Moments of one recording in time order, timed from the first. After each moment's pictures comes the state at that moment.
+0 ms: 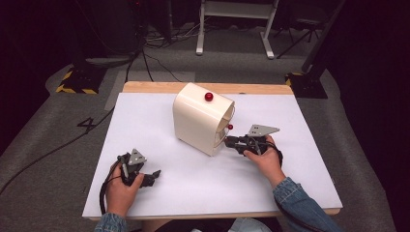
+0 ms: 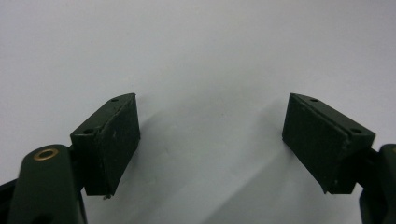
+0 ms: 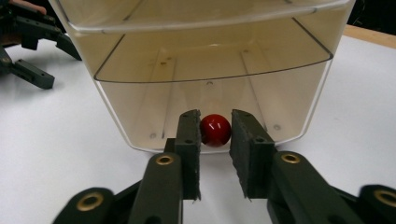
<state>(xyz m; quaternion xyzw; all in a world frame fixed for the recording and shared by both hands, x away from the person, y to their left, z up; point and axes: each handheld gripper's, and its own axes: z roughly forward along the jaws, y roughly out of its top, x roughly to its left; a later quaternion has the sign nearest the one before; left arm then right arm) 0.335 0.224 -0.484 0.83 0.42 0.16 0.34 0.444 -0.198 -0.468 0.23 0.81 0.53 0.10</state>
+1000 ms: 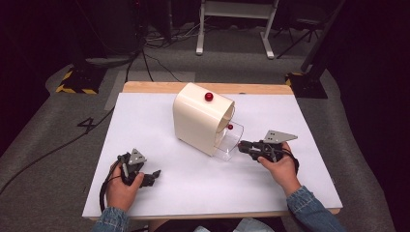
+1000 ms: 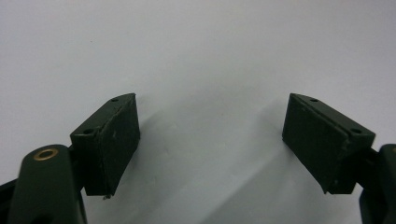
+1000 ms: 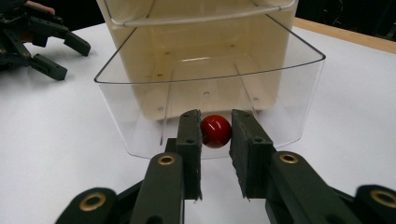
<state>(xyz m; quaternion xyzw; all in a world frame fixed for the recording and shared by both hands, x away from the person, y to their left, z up) 0.336 0.223 -0.484 0.83 0.42 0.15 0.34 0.411 -0.238 -0.453 0.25 0.80 0.53 0.12</state>
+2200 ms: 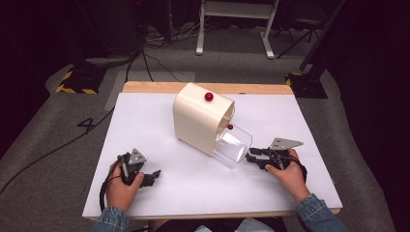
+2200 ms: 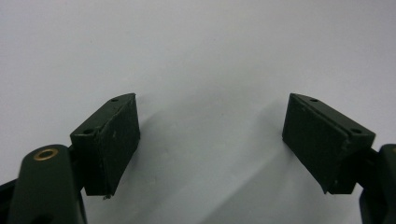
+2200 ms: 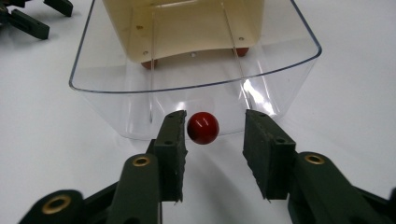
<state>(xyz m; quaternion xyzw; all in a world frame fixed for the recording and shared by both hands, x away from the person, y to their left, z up) 0.336 0.224 -0.484 0.83 0.42 0.15 0.34 0.402 -0.264 -0.474 0.27 0.82 0.48 0.11</state>
